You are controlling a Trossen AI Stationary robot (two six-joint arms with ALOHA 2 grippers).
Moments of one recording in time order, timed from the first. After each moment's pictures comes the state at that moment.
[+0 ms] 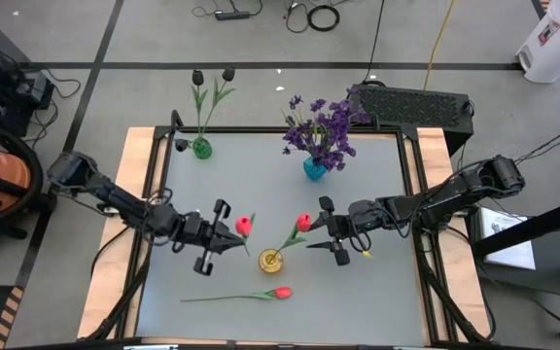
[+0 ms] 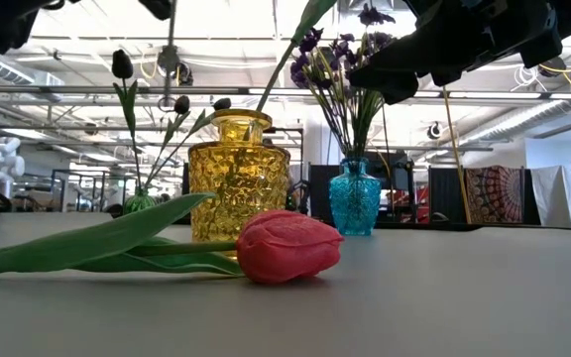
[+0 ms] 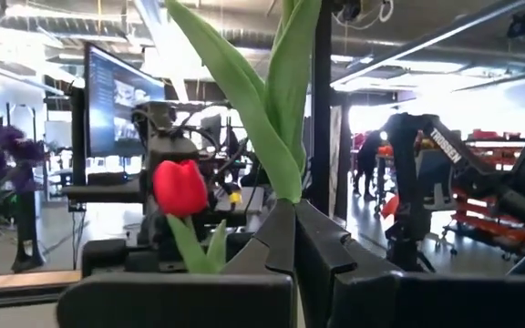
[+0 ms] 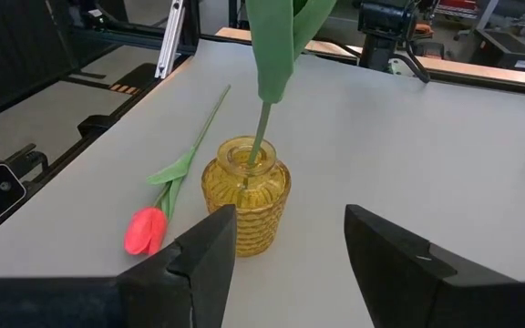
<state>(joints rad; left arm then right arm) -0.42 1.24 0.39 1.20 -0.16 0.06 0.20 1.34 0.59 0.41 -0.02 -0.04</state>
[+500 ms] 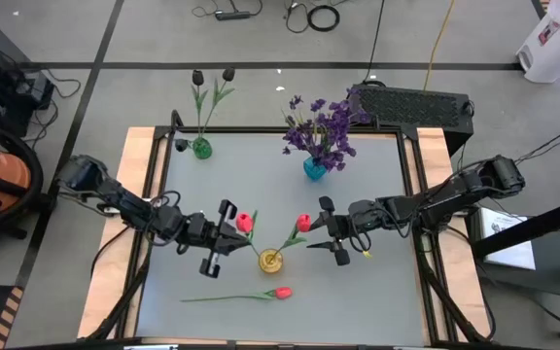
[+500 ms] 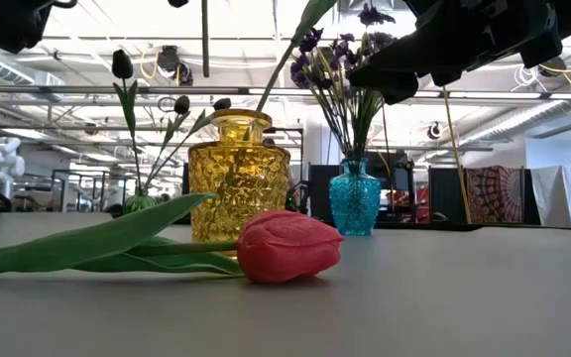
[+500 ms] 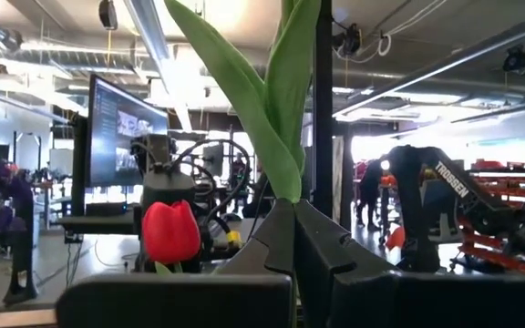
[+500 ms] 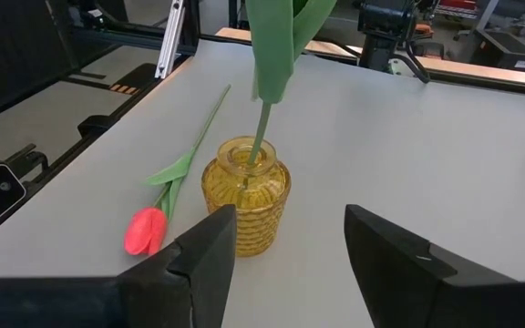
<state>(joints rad) -0.42 1.39 0.47 1.36 -0.16 0.08 0.20 1.34 0.59 0.41 -0.02 -0.04</state>
